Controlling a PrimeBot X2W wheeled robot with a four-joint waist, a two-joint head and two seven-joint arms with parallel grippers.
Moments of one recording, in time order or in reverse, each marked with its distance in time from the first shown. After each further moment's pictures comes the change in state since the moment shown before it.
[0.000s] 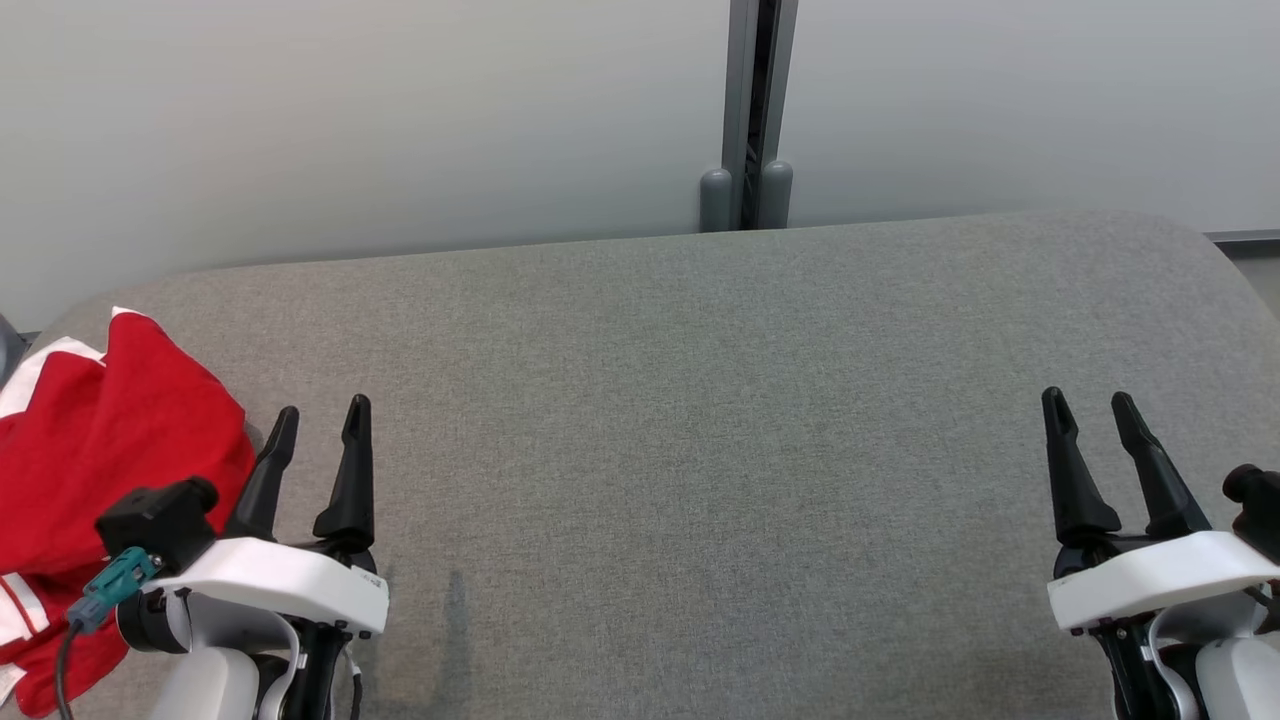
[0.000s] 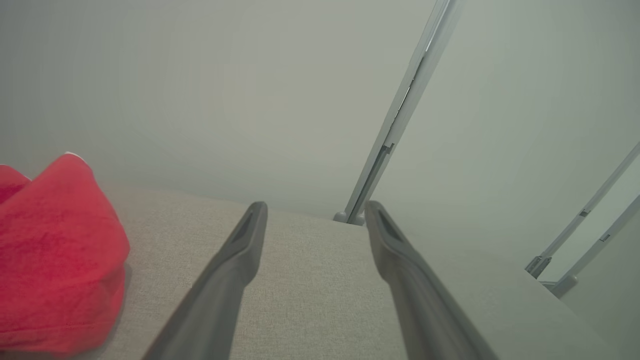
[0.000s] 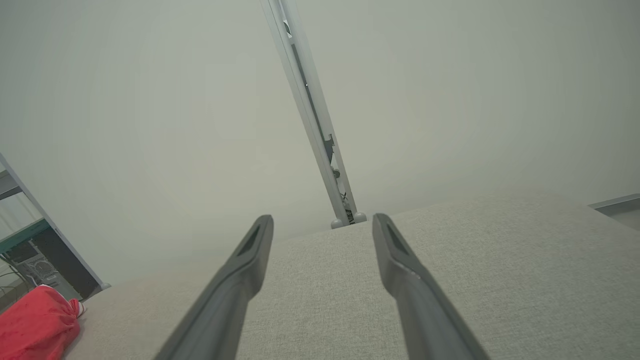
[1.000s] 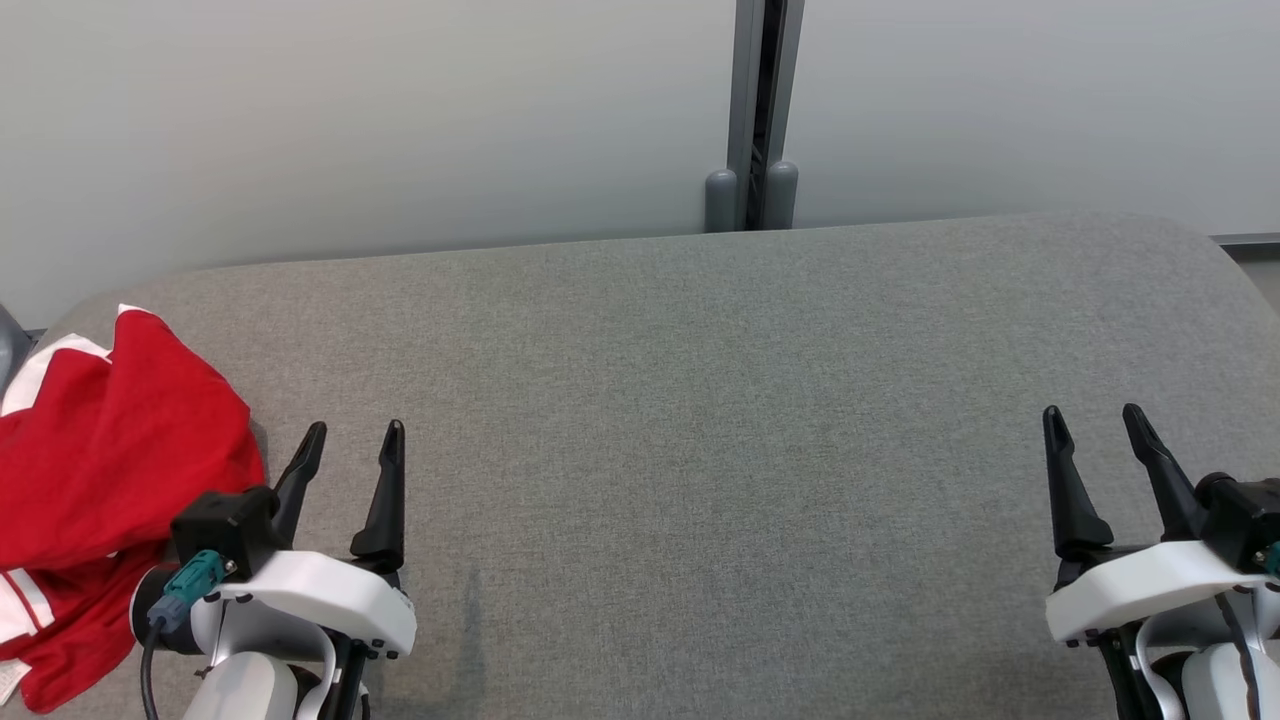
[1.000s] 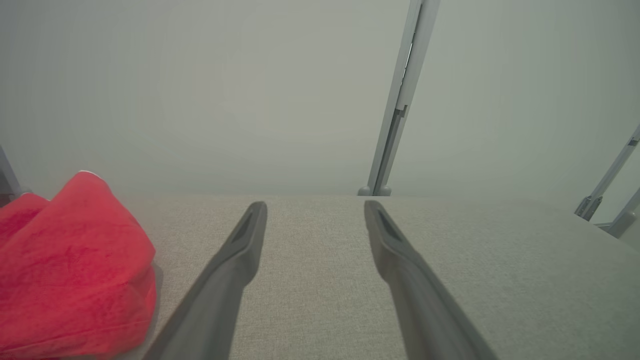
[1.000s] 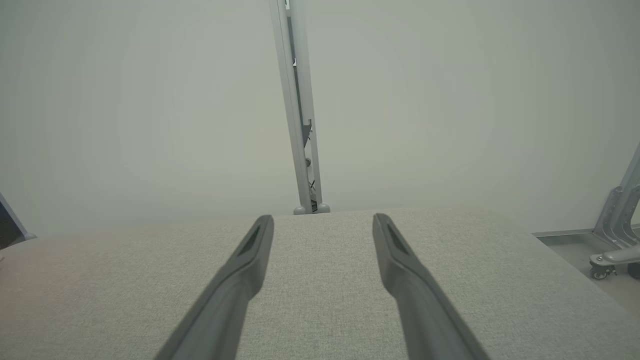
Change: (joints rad) left arm -0.016 0.020 -0.081 0.074 0.176 0.040 -0.034; right arm -0.005 0.027 -0.052 0.056 -0.273 0.000 -0.017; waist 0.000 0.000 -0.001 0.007
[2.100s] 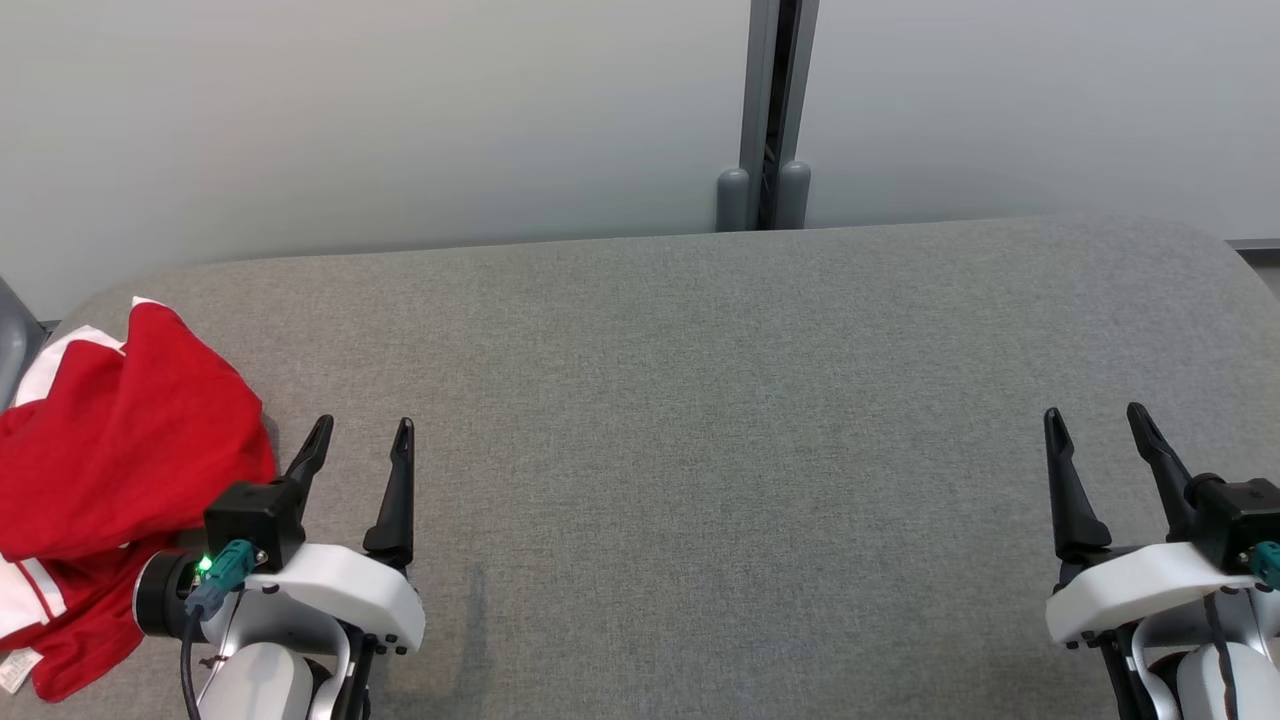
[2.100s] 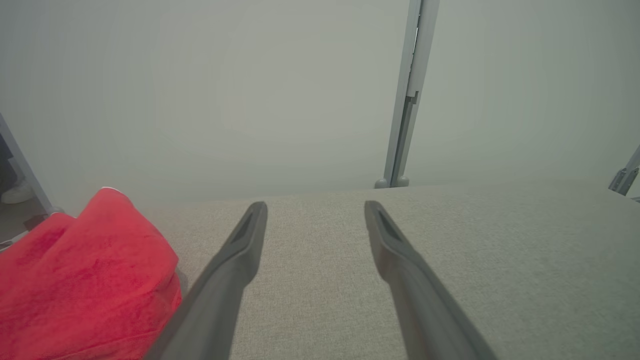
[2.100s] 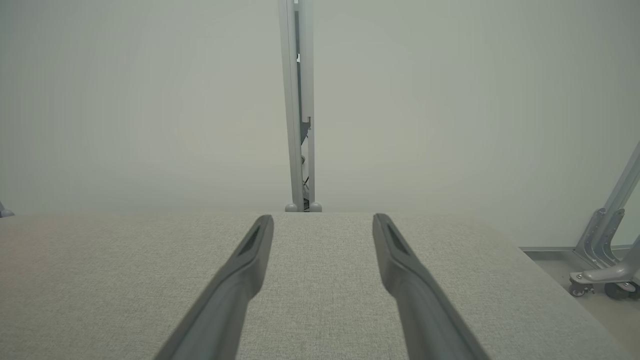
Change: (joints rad) left arm -0.026 0.009 -0.037 0.025 0.082 0.045 0.001; right arm -0.005 0.018 -0.029 0.013 -0.112 0.000 -0.013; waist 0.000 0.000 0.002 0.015
